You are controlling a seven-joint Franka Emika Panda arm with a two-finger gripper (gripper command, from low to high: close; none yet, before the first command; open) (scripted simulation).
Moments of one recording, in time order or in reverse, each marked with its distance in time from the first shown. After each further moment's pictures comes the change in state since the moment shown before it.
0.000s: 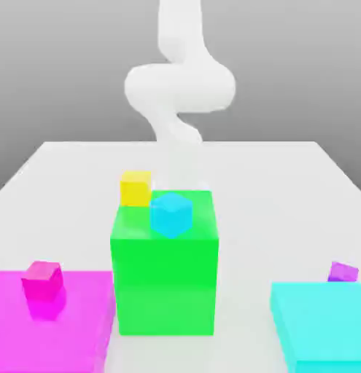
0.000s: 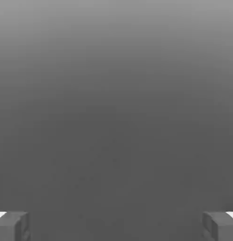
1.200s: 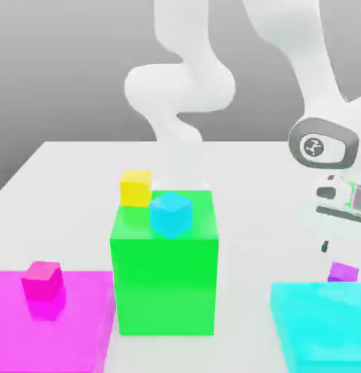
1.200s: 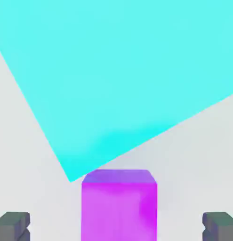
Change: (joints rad) arm 0.158 1.032 0.521 -0.225 -0.460 0.438 1.542
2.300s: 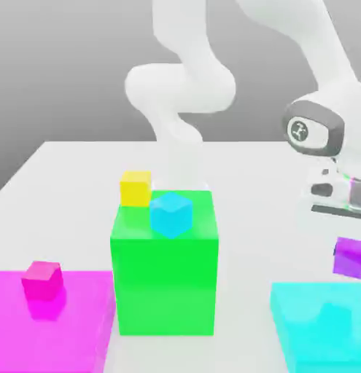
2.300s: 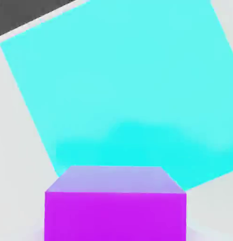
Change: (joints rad) arm -0.358 -0.201 0.087 0.059 0.416 -0.134 -0.635
